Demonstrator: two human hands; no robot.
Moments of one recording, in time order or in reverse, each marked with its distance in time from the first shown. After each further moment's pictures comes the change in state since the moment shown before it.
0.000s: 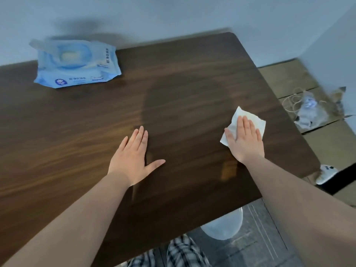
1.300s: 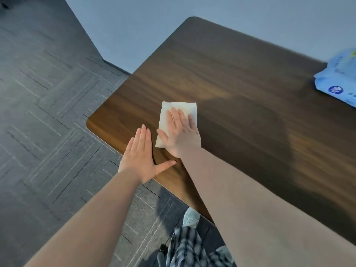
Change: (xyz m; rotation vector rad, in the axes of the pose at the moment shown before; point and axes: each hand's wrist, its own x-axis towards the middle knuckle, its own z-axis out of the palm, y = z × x) left_hand -0.349 -0.276 0.095 -0.279 0.042 -0.994; right_hand -0.329 -0.543 0.150 -0.139 -0.131 -1.407
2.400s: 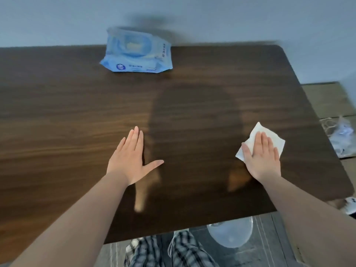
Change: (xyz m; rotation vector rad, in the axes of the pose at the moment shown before) left_hand -0.030 0.352 0.006 0.215 -0.048 0.774; right_hand -0.465 0.367 -0.051 0.117 0.110 1.315
